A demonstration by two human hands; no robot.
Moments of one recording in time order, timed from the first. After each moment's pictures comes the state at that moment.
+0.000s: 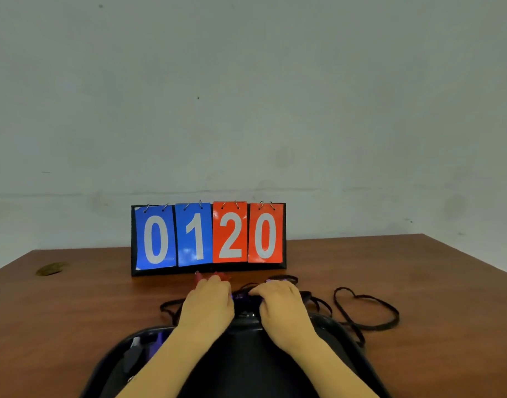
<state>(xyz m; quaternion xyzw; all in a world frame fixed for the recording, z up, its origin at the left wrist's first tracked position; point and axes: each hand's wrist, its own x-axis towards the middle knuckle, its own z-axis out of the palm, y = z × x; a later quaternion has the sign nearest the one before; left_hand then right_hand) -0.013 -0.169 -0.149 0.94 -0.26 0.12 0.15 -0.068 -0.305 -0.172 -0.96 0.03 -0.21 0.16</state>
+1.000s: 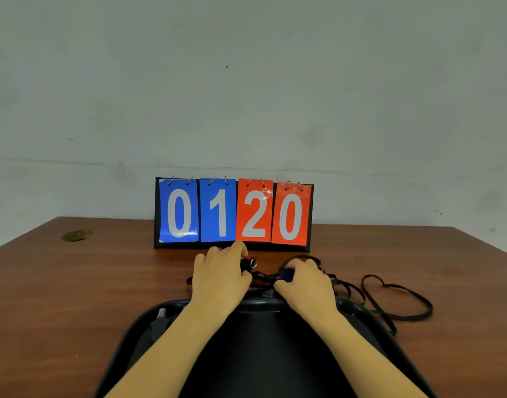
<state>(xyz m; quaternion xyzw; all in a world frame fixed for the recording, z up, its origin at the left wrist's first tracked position) -0.005 -0.148 -0.146 0.92 -0.24 0.22 0.23 -0.055 -0.291 -0.157 -0.94 0.17 -0.16 0.23</state>
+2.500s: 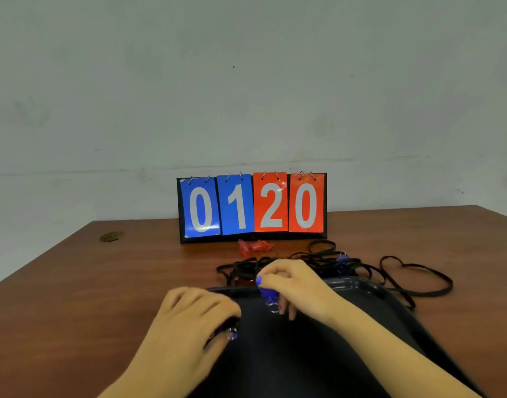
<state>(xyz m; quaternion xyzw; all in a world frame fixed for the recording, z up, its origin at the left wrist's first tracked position) -0.086 -0.031 -0.153 0.86 -0.44 0.23 0.14 -0.095 -0.240 -0.137 -0.86 0.00 -0.02 0.51</state>
